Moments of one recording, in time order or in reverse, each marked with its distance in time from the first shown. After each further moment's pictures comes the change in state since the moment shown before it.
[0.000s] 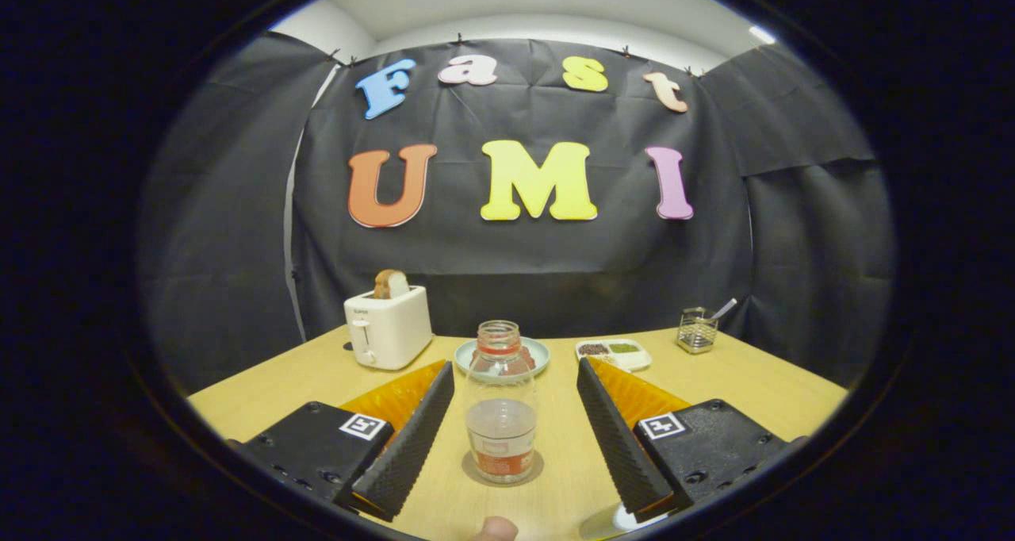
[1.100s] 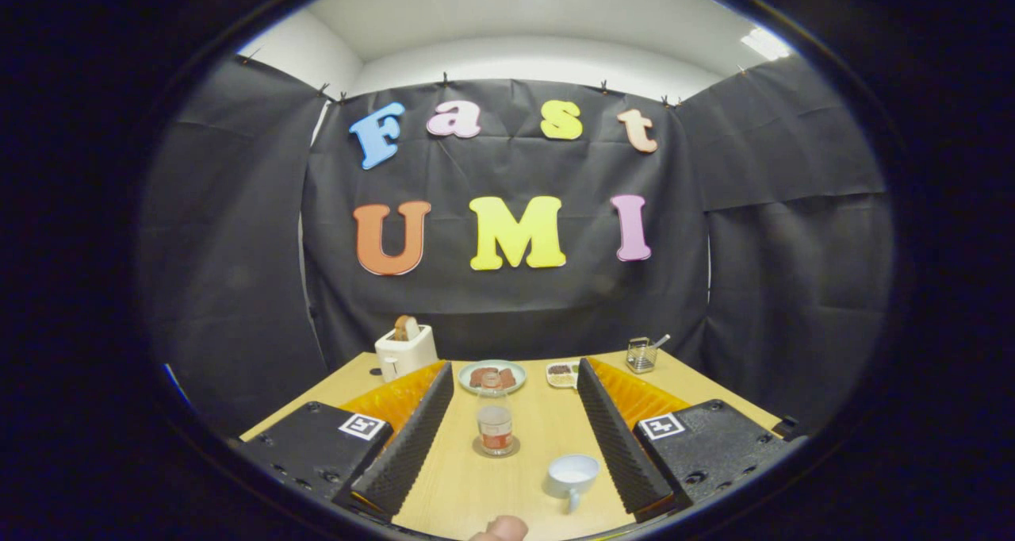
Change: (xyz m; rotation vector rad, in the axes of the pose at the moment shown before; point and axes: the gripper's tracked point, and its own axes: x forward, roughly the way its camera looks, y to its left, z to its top) arm -0.188 -0.024 0.132 0.055 -0.038 -0.059
